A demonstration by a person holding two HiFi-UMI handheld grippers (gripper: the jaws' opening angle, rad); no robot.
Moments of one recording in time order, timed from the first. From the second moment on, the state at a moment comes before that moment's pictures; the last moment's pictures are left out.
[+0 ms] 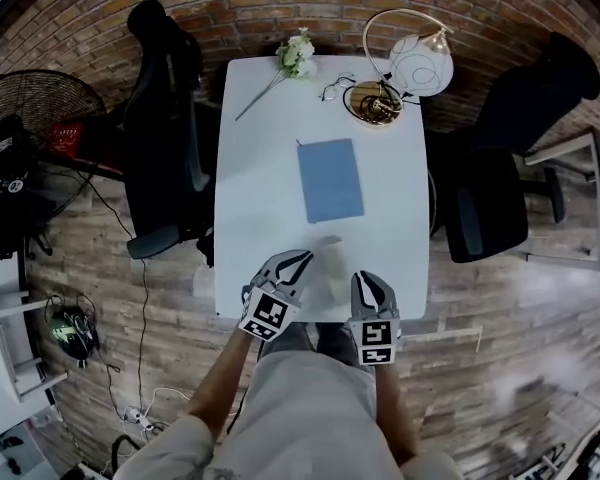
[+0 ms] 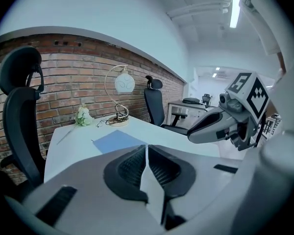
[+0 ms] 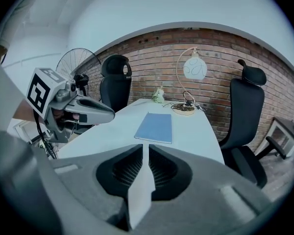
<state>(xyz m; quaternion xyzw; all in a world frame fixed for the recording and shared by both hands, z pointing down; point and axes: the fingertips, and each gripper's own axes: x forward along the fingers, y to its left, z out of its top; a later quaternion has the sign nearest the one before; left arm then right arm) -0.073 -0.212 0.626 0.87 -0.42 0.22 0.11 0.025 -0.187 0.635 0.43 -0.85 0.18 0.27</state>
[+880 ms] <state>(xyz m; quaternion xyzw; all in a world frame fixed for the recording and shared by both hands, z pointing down) -0.059 -0.201 0.699 0.88 -0.36 0.28 0.14 0.017 -0.170 0.697 0.43 -0.82 0.20 0.33</state>
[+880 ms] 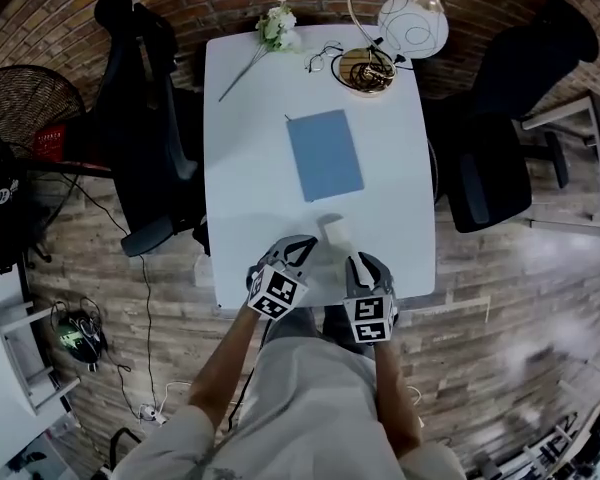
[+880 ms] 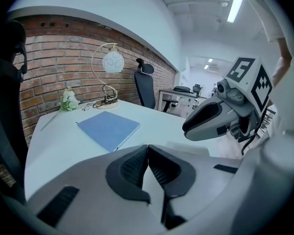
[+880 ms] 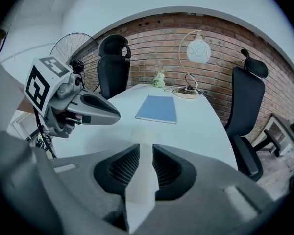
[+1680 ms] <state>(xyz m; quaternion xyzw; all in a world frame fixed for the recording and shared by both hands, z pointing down) -0.043 -0.200 0.731 0.88 -0.32 0.32 0.15 0.000 -0.161 0.734 0.40 -0.80 0.24 0.37</state>
